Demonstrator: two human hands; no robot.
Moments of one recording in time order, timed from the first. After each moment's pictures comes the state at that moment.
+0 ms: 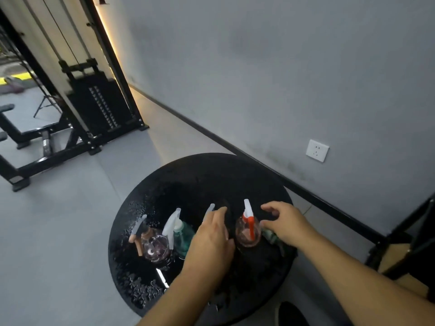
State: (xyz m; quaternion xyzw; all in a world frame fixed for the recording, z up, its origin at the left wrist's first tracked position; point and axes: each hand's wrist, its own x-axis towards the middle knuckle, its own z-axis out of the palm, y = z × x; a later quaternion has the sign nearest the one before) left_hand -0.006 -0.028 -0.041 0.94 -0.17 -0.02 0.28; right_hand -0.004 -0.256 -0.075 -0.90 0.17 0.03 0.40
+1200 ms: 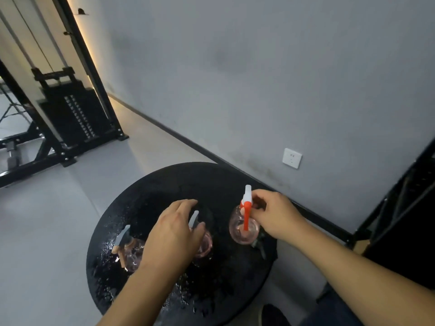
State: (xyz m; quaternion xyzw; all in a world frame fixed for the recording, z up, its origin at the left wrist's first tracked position) left_hand 0.001 0.004 0.020 0.95 -0.18 0.05 0.24; right_hand -0.033 -0.246 0.006 -0.90 0.11 -0.06 0.41
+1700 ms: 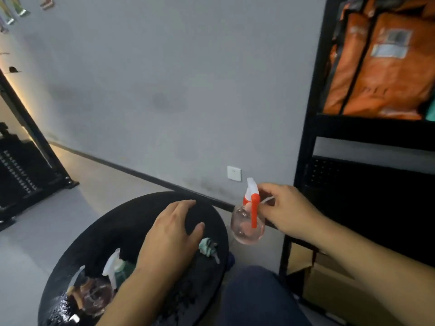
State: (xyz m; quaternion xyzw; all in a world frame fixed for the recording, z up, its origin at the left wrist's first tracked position) left_hand -0.091 -0.074 0.103 0.91 -0.32 0.08 0.26; right_hand -0.209 -0.314 0.117 -0.88 0.15 -0.18 0.41
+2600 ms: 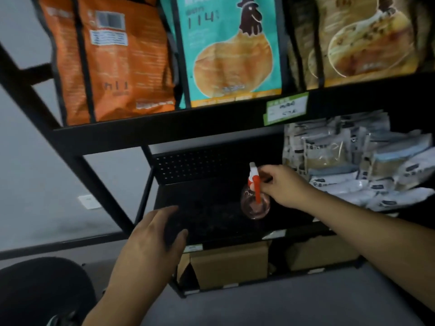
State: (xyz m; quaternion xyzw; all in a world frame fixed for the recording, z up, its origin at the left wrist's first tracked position) left_hand -0.248 -0.337 0.082 0.80 -0.55 -0.05 0.23; right_hand -0.487 -0.566 0.056 -0.79 0.45 -0.25 0.32
